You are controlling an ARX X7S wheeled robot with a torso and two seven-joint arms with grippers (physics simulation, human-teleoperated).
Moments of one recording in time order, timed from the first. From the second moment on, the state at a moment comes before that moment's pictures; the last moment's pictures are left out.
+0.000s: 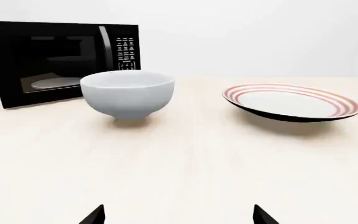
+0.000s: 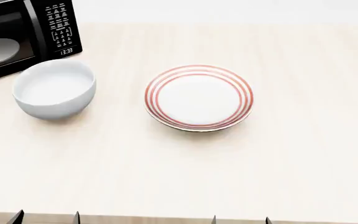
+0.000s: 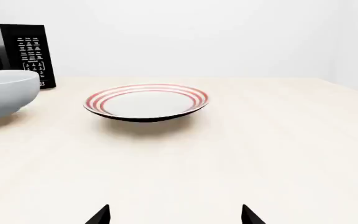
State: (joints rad) left arm 0.00 0.00 0.00 0.00 0.00 0.00 0.00; right arm 0.00 0.00 0.00 0.00 0.00 0.00 0.00
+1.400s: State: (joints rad) left arm 0.16 -0.16 0.11 0.62 0.05 -0.12 -0.16; right arm -0.12 0.13 -0.17 -0.59 -0.08 0.12 0.20
